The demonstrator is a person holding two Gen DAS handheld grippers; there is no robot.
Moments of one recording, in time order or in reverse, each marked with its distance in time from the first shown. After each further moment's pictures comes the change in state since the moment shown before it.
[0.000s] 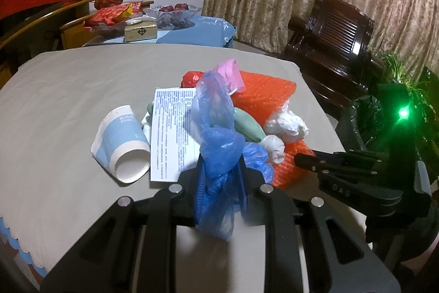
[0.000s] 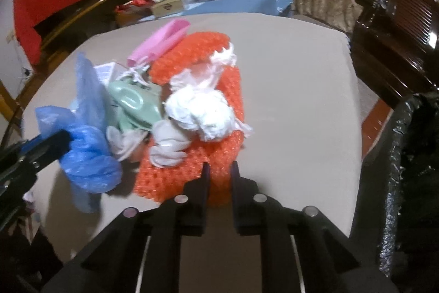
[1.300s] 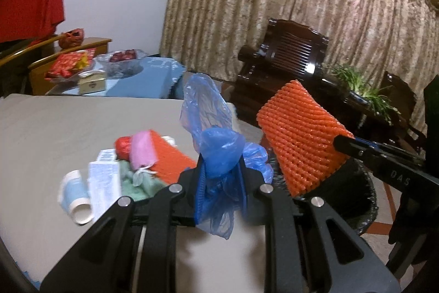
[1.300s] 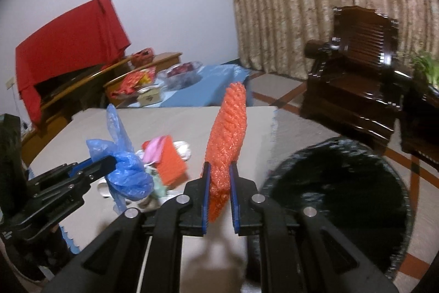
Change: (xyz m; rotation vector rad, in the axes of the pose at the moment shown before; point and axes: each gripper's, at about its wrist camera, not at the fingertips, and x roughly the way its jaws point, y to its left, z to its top) left arm -0.060 -0.103 0.050 0.095 -0.153 -0.204; right arm -0.210 -0.069 -0.005 0.113 -0.358 -0.132
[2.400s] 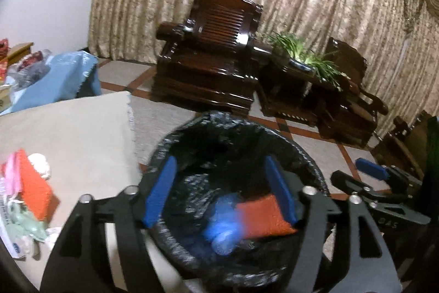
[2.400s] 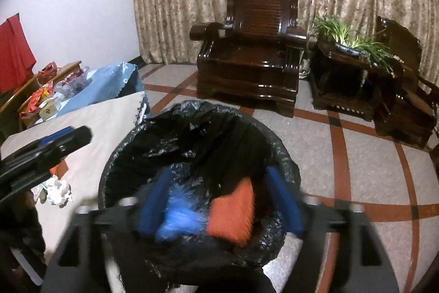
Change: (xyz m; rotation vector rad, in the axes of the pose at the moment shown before) left arm 0.113 -0.144 -0.009 0.143 0.112 -0.283; right arm -0.044 -0.140 -0.045 0.196 0.019 -0.423
